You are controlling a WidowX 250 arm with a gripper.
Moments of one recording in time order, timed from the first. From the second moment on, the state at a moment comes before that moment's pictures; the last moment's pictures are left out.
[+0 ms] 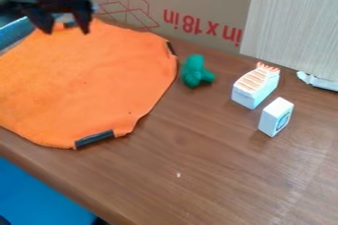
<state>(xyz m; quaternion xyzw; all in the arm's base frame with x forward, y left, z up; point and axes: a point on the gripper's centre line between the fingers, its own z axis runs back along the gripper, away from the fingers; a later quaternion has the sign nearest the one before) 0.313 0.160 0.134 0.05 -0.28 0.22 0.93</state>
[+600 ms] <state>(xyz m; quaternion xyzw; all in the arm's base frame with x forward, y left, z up) 0.378 0.121 0.116 0.12 -0.23 0.29 0.92</state>
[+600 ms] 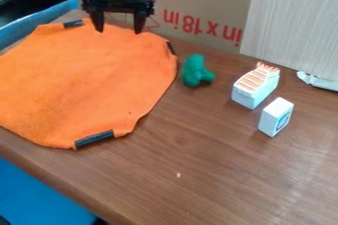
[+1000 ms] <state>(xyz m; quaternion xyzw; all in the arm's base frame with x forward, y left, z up) 0.414 0.124 0.099 0.15 -0.22 0.31 0.91</state>
